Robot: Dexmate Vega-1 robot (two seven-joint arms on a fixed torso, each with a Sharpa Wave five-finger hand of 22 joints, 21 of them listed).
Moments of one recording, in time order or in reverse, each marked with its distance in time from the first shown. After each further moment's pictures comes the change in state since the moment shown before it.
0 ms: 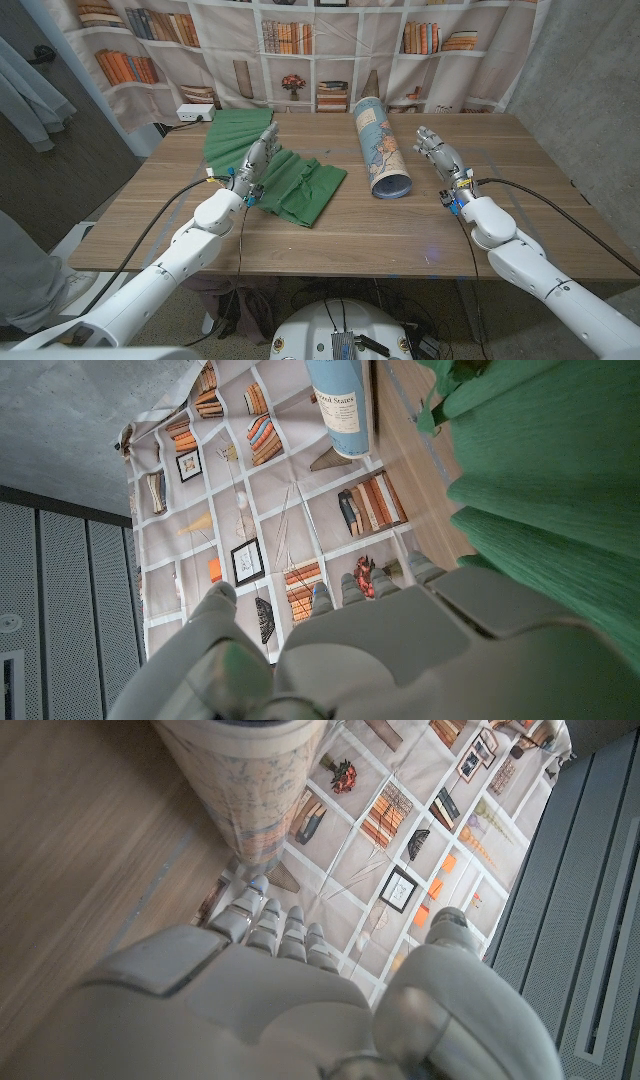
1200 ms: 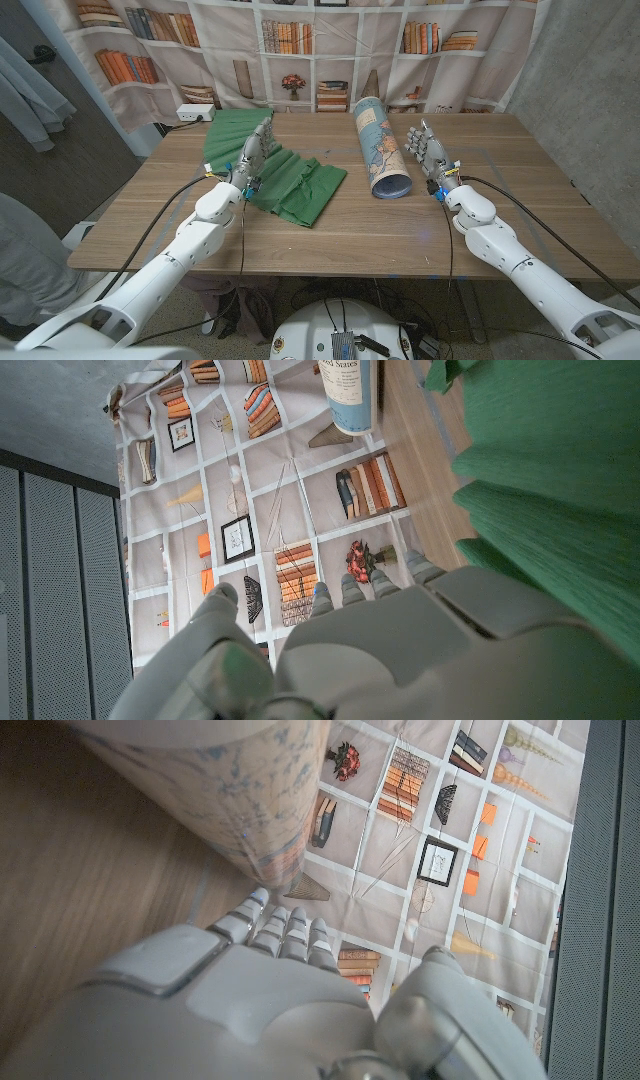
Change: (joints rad) left arm -0.072 -0.054 -0.007 0.124 -0.068 -0.011 -0.039; left_hand -0.007 0.007 0.000 0.000 0.000 0.008 -0.001 0.004 0.003 0.005 -0.005 0.000 0.000 0.003 -0.018 0.000 0.000 0.012 -0.012 0.000 0.000; right arm 0.166 0.144 -0.045 0.194 0.249 -0.062 0.141; right_hand -0.183 0.017 -0.045 0.134 0.012 0.084 -0.001 0.000 0.000 0.043 0.008 -0.007 0.000 -0.014 -0.045 -0.004 0.002 -0.076 -0.032 -0.020 0.000
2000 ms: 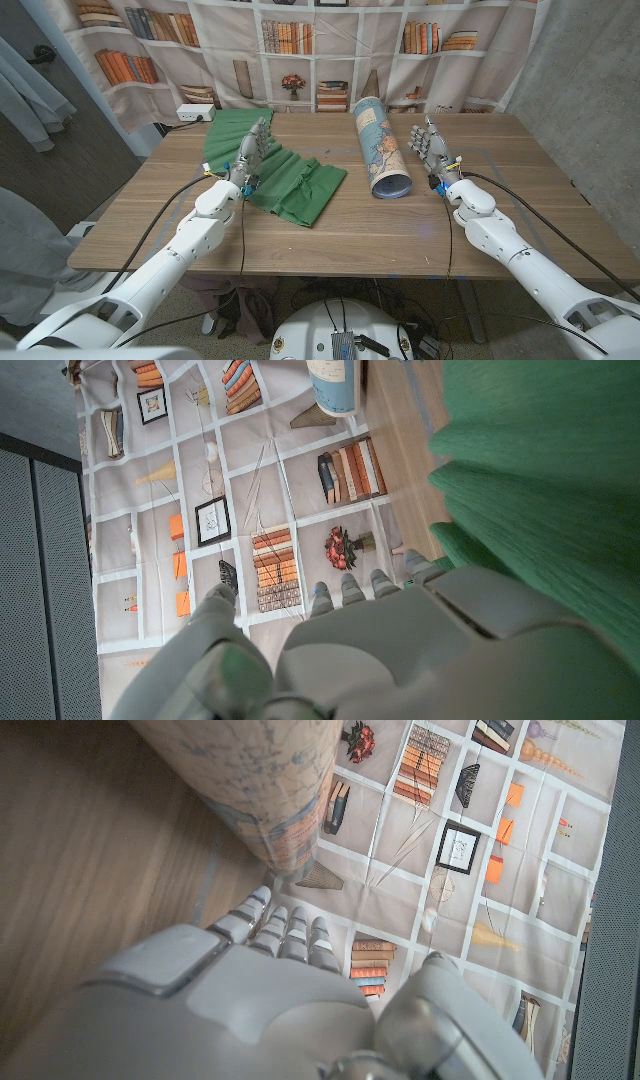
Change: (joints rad) left arm -0.045 -0.027 -0.006 0.067 -0.021 0.032 0.005; left_hand -0.006 -0.006 -0.003 0.003 0.000 0.000 0.000 0.000 0.000 0.005 -0.005 0.000 0.000 0.001 -0.009 0.000 0.000 0.011 -0.011 0.000 0.000; right arm 0.063 0.014 0.000 0.065 0.028 -0.059 0.012; right_hand -0.049 0.006 -0.018 0.035 0.000 0.020 -0.005 0.000 0.000 0.005 -0.005 0.000 0.000 0.006 -0.006 -0.004 0.000 0.030 -0.011 0.000 0.003
